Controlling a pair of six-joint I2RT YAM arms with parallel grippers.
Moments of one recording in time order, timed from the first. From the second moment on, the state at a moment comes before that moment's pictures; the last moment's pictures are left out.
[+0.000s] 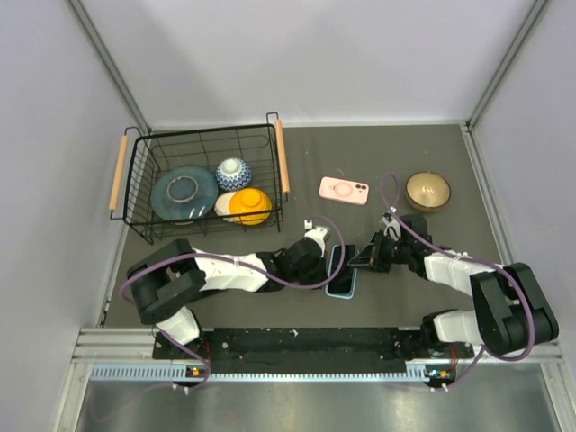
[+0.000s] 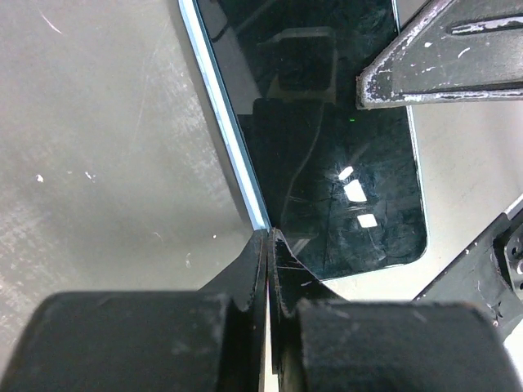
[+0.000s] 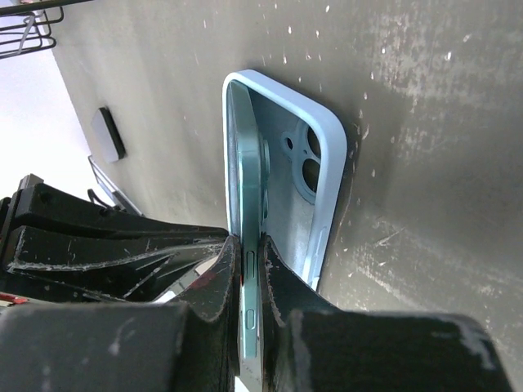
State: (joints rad) left arm -1.08 1.63 0.75 0.13 -0.02 -0.71; right arm 0.25 1.29 0.38 0.06 -0.65 0.76
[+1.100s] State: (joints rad) left arm -1.10 1.66 0.83 -0.03 -0.11 -0.72; right arm 0.23 1.40 0.32 0.28 -0.74 0.78
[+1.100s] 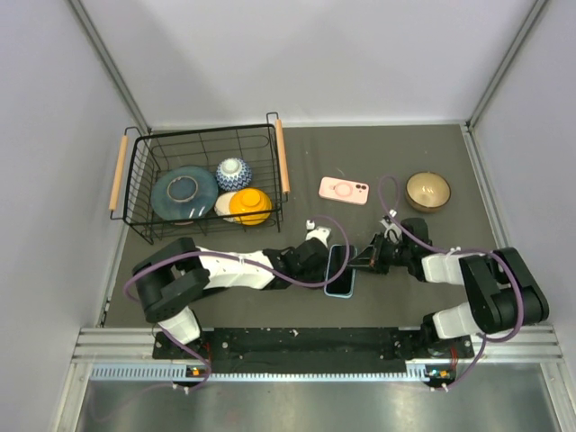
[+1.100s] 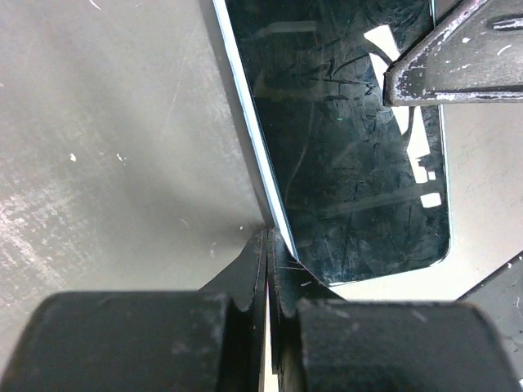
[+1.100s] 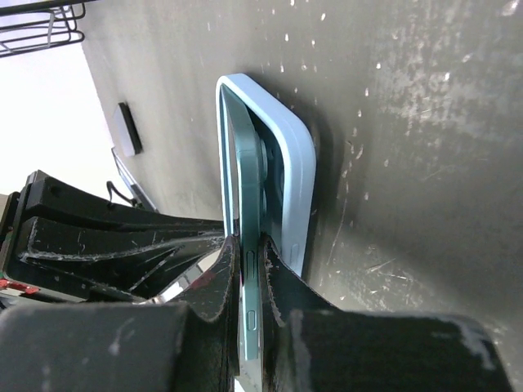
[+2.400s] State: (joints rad) left arm -1.11 1.62 0.82 -0.05 -0.06 -0.79; right arm 0.23 1.01 0.41 -0.23 -0.42 0.64
